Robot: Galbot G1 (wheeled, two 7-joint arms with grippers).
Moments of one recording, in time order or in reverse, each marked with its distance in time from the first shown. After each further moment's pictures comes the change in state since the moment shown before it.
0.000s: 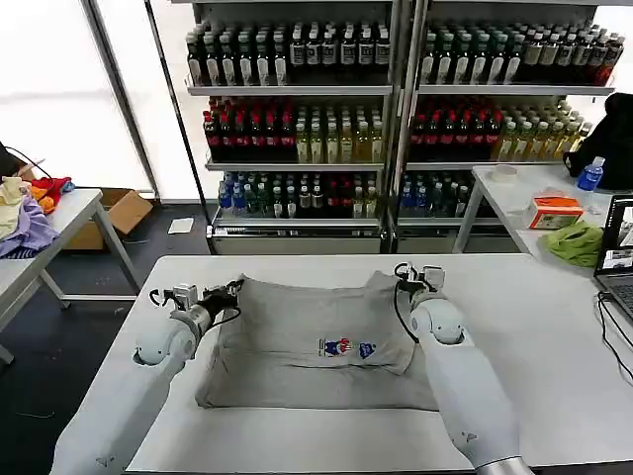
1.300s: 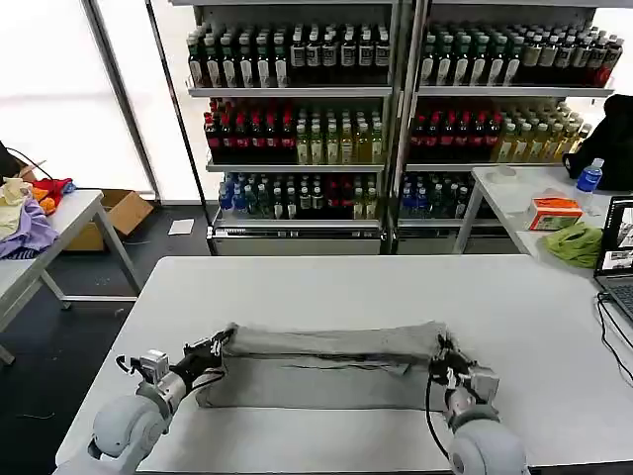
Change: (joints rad) left arm 0.500 0.052 -0.252 -0.385 0.069 -0.024 0.059; right arm -0.743 -0.071 0.130 0.712 -0.017 0.015 0.116
